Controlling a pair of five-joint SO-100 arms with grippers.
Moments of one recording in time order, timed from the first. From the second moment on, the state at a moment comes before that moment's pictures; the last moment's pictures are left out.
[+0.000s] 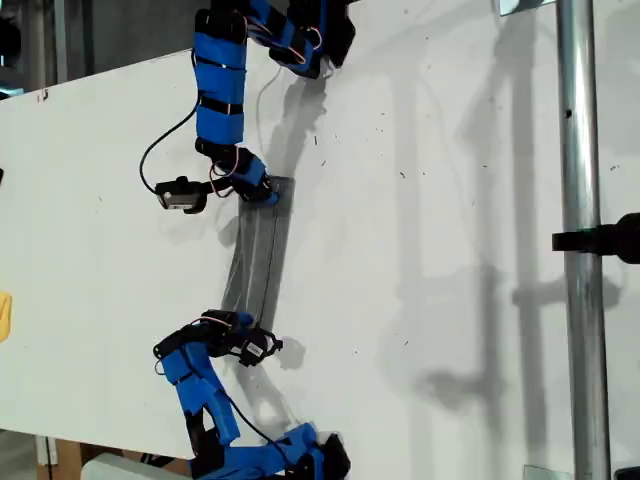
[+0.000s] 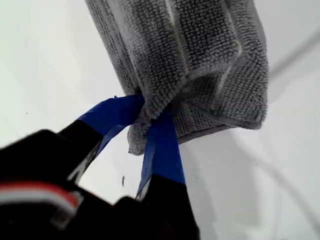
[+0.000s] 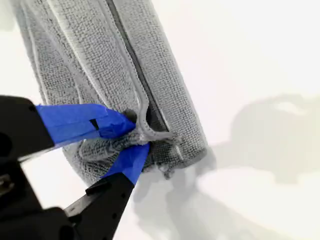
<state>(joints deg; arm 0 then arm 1) -39.7 63.4 70.0 87.9 -50.2 21.1 88.4 109.7 57.7 44.2</state>
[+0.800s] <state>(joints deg) -34.6 105.6 96.2 96.1 -59.9 23.3 111.0 110.0 84.2 54.8</state>
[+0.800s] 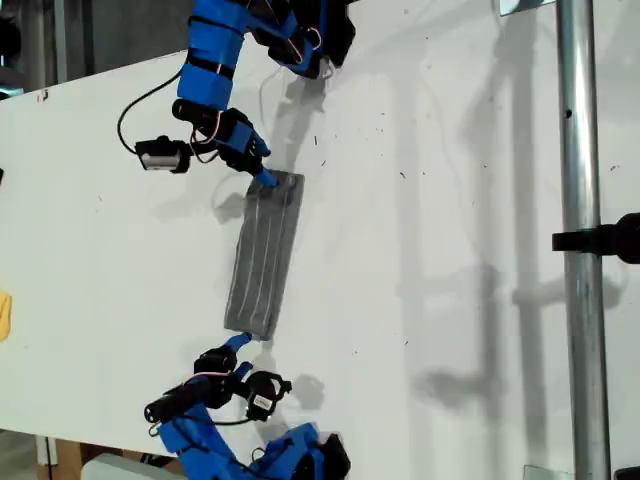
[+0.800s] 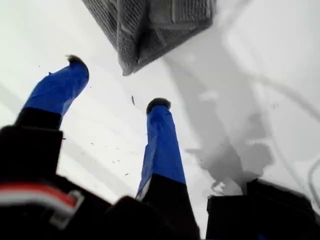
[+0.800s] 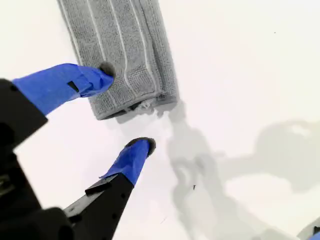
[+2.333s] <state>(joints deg) 11.6 198.4 177.2 73.0 -103.4 26.8 72.6 99.2 58.4 73.0</state>
